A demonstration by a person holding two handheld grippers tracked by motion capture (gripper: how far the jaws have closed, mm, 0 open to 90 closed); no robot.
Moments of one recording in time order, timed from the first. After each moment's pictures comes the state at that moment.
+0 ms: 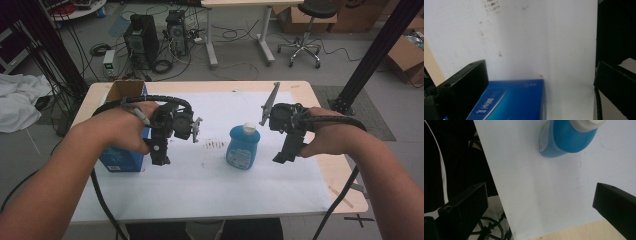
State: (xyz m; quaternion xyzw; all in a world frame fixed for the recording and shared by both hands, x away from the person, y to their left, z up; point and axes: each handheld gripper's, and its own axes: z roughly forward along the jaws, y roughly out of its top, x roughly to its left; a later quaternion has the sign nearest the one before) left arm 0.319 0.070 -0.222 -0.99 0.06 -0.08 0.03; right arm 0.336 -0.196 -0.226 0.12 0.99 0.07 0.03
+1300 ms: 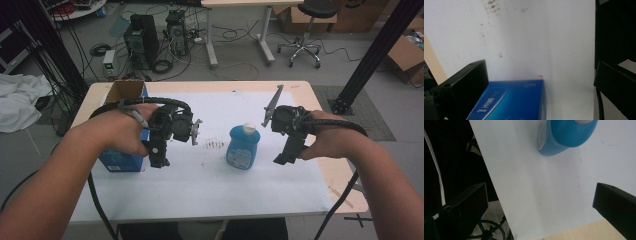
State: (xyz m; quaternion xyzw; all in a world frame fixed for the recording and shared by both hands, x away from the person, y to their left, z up) left arm 0.310 0.071 -0.219 -0.99 0.06 -0.09 0.02; right arm 0.335 -0.203 -0.234 0.13 0.99 0.07 0.03
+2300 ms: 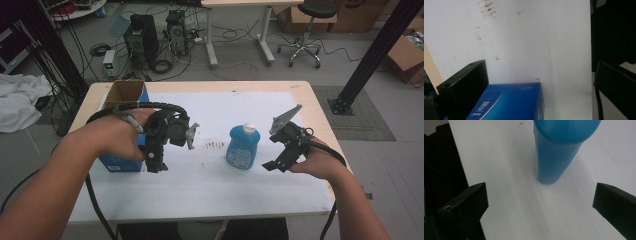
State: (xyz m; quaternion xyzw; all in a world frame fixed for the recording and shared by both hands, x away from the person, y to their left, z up) left arm 0.303 0.079 -0.223 -0.99 0.07 -0.09 0.01; right arm 0.345 -0.237 -0.316 0.19 0.94 0.27 0.03
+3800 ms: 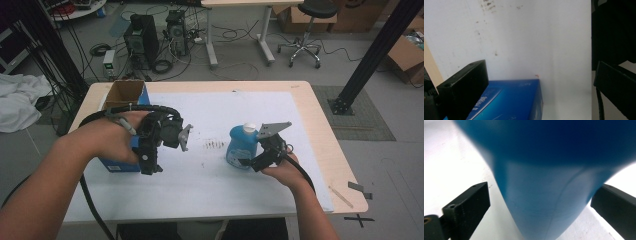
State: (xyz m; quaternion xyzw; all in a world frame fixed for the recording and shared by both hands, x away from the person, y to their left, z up) left arm 0.299 0.092 -0.225 -0.99 0.06 -0.10 0.01; right arm 0.363 -0.212 -0.394 0.22 0.87 0.43 0.09
